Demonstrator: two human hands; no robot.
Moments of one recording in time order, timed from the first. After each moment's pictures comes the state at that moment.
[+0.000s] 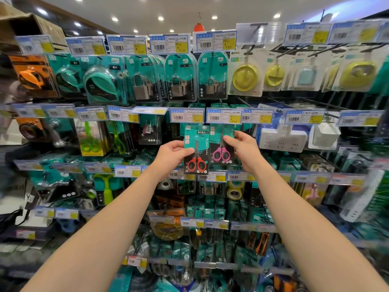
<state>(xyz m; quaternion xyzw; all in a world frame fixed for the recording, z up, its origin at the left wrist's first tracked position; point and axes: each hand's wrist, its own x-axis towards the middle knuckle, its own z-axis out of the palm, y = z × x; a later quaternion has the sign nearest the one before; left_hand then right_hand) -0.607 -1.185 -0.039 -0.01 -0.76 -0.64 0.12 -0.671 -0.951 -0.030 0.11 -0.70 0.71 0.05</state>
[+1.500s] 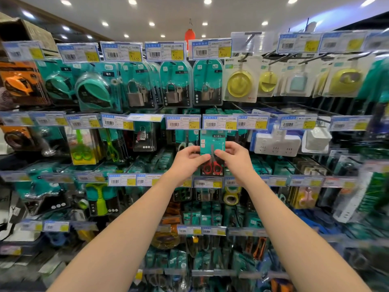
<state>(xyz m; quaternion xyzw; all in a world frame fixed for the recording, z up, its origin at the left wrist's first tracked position) -0.631 -1.142 -0.045 -0.06 -0.77 -0.63 0.08 -0.654 -0.964 -0.045 0.14 -0.74 0.65 0.12</state>
